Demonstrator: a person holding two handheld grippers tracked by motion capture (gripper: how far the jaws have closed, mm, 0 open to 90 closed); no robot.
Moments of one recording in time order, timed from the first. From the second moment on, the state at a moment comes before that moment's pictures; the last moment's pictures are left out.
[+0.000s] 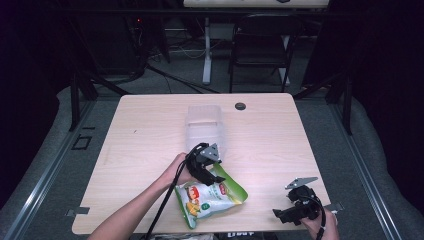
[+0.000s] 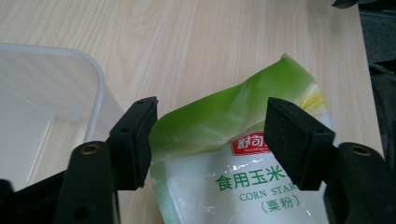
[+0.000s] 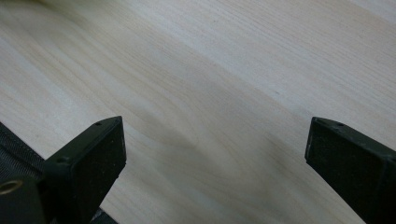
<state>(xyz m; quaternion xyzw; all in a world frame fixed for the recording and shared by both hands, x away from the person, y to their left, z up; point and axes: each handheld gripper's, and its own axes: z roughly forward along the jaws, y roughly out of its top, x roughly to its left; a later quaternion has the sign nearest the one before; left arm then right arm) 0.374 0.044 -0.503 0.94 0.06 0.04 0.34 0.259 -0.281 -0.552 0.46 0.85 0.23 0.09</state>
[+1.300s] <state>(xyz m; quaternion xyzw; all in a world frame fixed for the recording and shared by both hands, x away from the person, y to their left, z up) 0.355 0.091 -0.502 0.94 0.06 0.08 0.34 0.259 -0.281 -0.552 0.46 0.85 0.23 0.09</state>
